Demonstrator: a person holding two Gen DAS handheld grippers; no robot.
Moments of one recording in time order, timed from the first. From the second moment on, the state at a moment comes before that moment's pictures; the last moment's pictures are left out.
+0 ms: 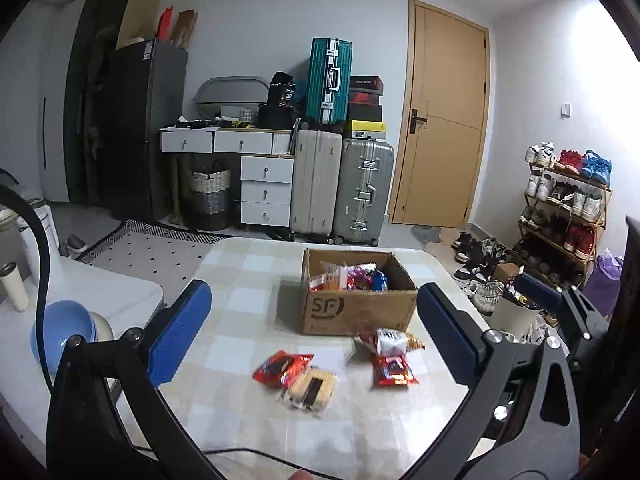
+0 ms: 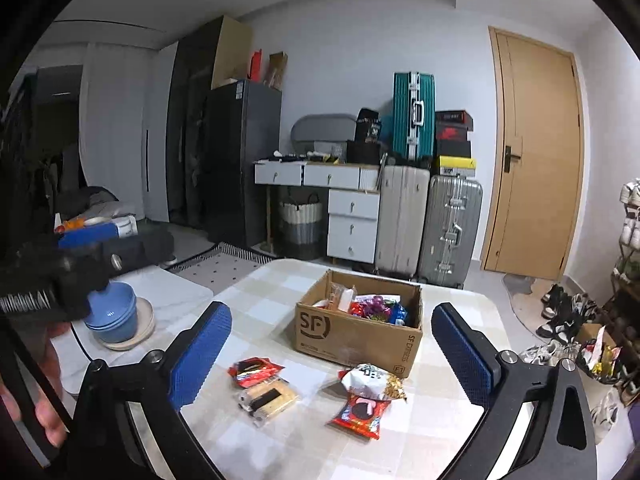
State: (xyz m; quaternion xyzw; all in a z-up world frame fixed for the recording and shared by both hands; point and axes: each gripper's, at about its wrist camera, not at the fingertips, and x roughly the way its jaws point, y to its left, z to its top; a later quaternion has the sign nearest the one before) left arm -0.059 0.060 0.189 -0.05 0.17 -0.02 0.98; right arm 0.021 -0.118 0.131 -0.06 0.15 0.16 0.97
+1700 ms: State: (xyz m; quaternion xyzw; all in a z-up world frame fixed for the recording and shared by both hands) left arm 0.148 0.125 -0.008 -0.13 0.39 0.00 0.91; right arm 0.269 -0.154 -0.065 0.08 0.45 0.12 0.88
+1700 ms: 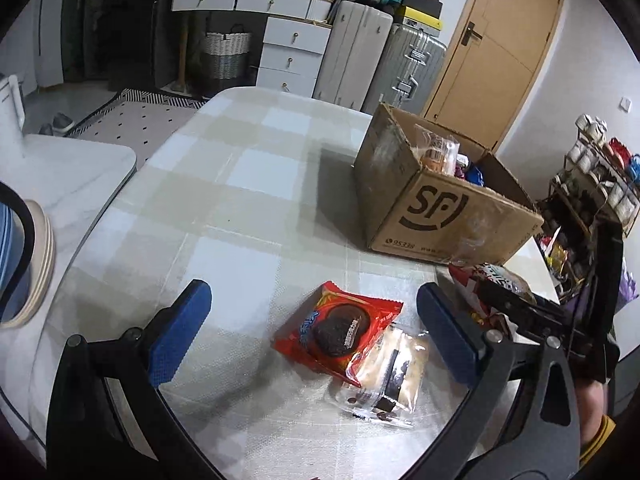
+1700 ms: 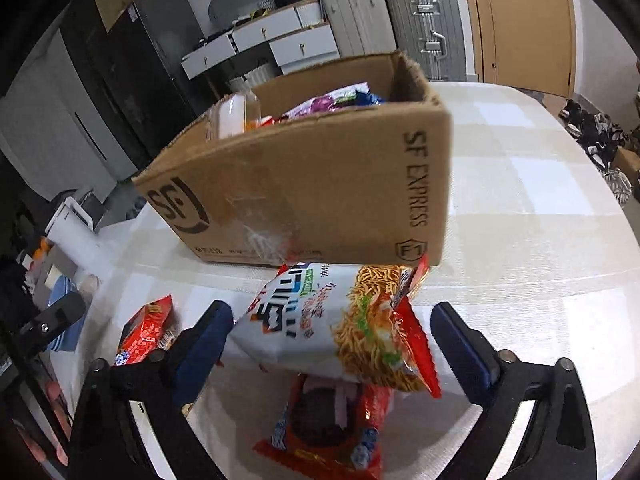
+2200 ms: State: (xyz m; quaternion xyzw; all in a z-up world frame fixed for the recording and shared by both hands) left arm 0.147 0.137 -0.017 -0.16 0.40 0.01 0.90; right arm 0.252 -0.171 -0.063 0.10 0.44 0.13 0.88
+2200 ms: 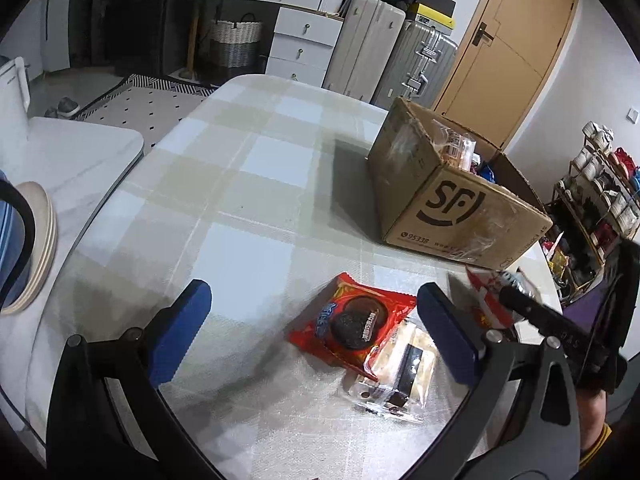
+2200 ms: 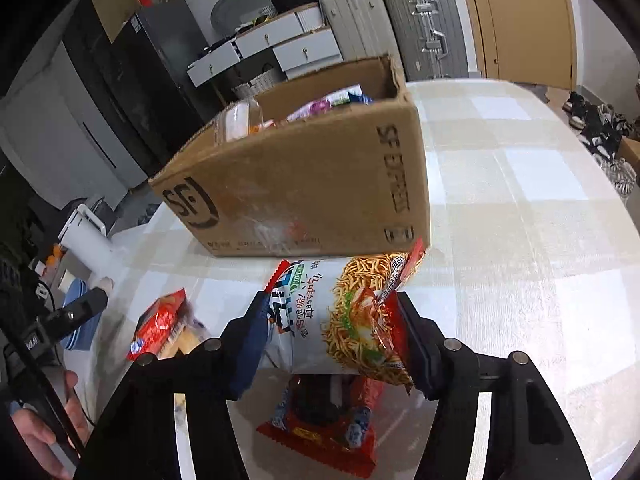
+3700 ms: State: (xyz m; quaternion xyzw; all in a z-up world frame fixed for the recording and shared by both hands) left arm 0.169 0.110 -0.060 -0.10 0.47 -0.07 0.87; right arm 0.190 -0.183 -0.020 0.11 0.39 0.19 0.90
